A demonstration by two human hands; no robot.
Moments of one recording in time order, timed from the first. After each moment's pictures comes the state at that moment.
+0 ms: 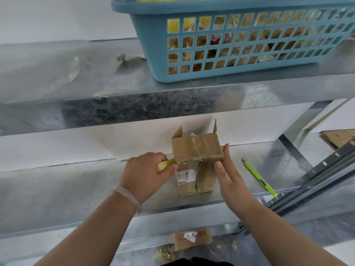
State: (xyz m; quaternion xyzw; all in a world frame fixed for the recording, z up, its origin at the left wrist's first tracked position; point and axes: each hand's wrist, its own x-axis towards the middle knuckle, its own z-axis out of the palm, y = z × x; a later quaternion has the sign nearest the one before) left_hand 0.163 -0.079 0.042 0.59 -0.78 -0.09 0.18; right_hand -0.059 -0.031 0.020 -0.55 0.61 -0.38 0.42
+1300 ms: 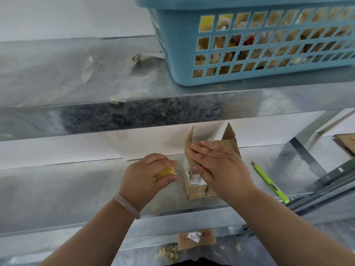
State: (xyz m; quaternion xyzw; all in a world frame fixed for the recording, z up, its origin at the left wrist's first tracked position) left_hand 0.192 -0.083 0.020 0.47 -0.81 -0.05 0.35; right_hand -0.039 -0.081 0.025 -0.83 0.49 -0.26 -0.04
